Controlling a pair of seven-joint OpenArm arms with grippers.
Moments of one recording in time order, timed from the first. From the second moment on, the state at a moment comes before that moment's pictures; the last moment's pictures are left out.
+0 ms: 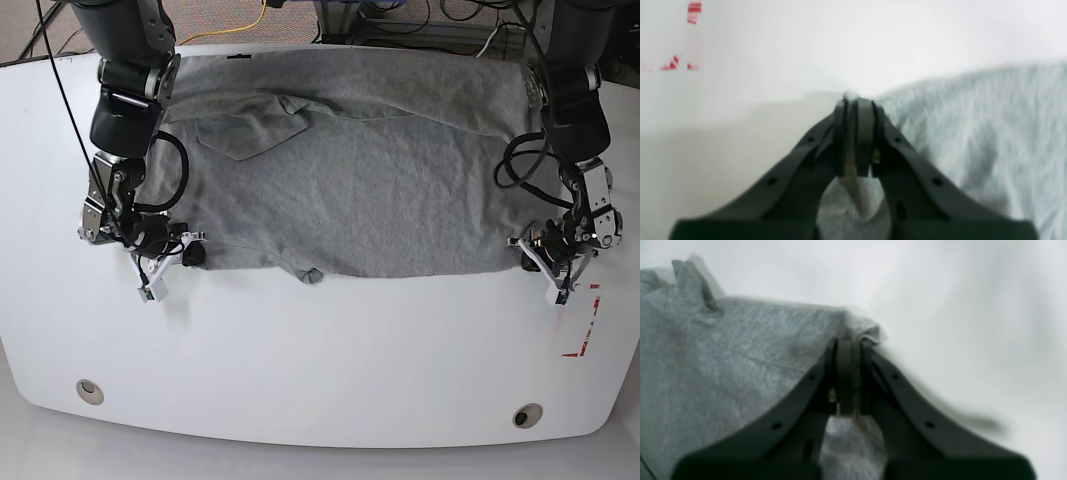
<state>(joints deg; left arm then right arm) -24.1 -19.1 -19.2 49.9 -2.2 -34.9 38.0 22.8 13.8 19.4 50.5 18.7 40.4 -48.6</state>
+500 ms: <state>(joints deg) -20.6 -17.0 -19.1 70.3 -2.8 -35.1 48.9 20.3 15.5 19.6 64.0 18.5 40.4 -57.9</state>
